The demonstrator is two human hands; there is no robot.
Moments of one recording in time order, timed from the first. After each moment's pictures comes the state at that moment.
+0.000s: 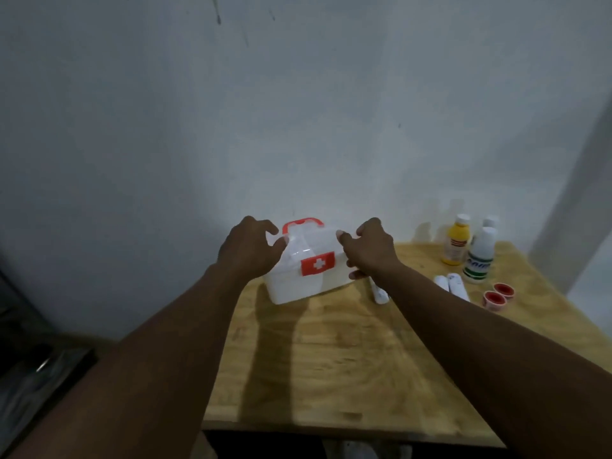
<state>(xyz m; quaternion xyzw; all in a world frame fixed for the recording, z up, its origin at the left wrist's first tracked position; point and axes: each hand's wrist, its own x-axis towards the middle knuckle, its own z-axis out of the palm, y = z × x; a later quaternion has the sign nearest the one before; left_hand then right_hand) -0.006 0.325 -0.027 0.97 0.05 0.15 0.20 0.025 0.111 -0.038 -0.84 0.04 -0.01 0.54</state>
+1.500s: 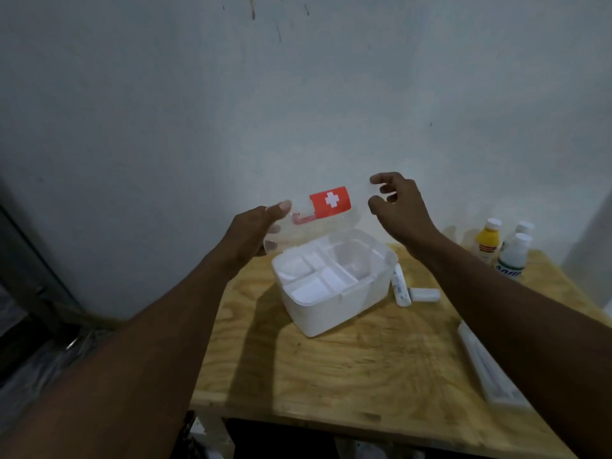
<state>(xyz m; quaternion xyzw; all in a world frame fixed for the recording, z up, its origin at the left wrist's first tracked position) -0.026 0.355 -0.005 0.80 0.10 0.08 0.59 0.040 0.102 0.003 -0.82 -0.13 -0.14 0.54</state>
